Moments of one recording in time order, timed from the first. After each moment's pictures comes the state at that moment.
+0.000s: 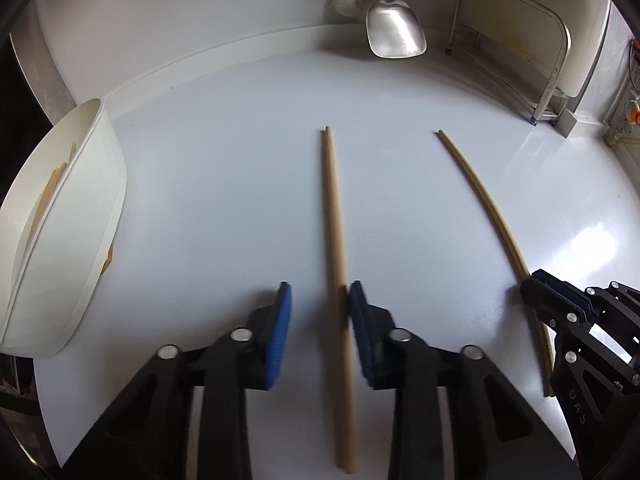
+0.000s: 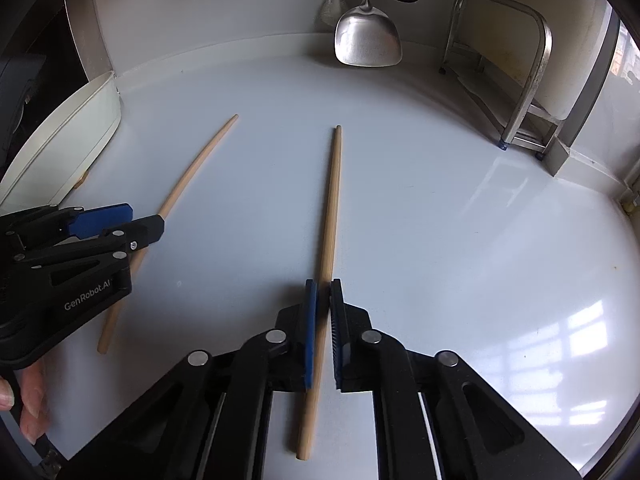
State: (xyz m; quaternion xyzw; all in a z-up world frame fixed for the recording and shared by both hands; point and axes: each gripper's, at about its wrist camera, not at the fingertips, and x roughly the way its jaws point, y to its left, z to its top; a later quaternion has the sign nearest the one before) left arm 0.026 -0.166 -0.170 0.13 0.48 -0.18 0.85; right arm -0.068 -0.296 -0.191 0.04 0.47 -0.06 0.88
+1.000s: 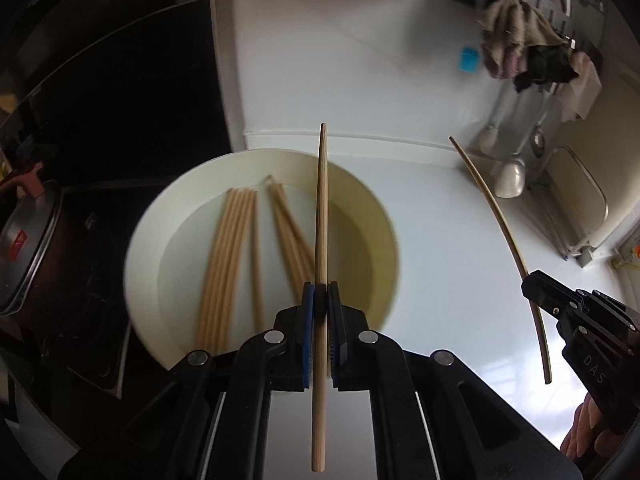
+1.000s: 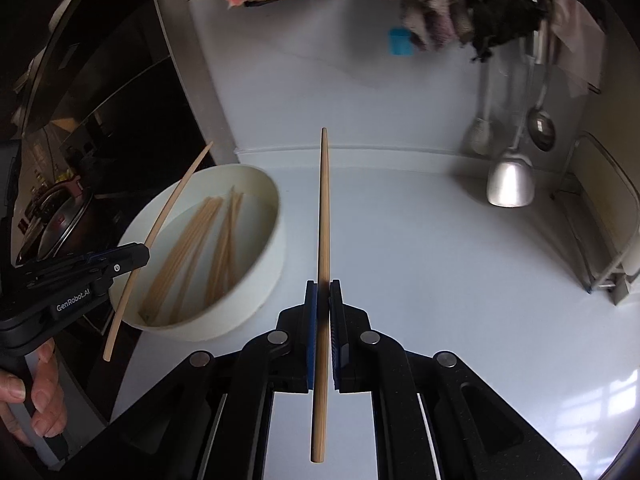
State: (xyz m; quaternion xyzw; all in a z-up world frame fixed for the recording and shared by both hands) left arm 0.076 0.055 -0.030 0.01 0.44 -0.08 0.89; right arm 0.020 -0.145 -0.046 0.06 0.40 0.08 0.91
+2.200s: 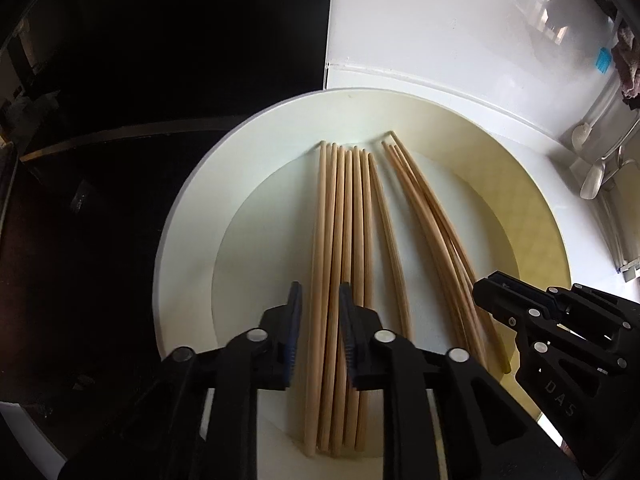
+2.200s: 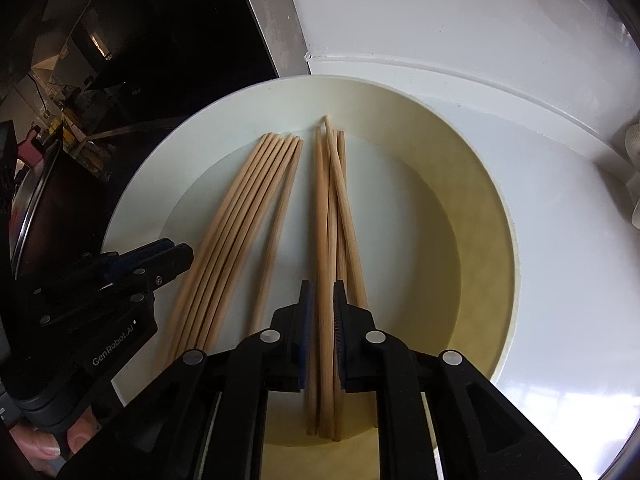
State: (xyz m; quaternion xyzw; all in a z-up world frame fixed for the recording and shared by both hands) left arm 0.185 0.140 -0.109 0.01 0.53 -0.06 0.85; right arm 0.161 0.002 -0.119 0.04 0.53 0.12 0.84
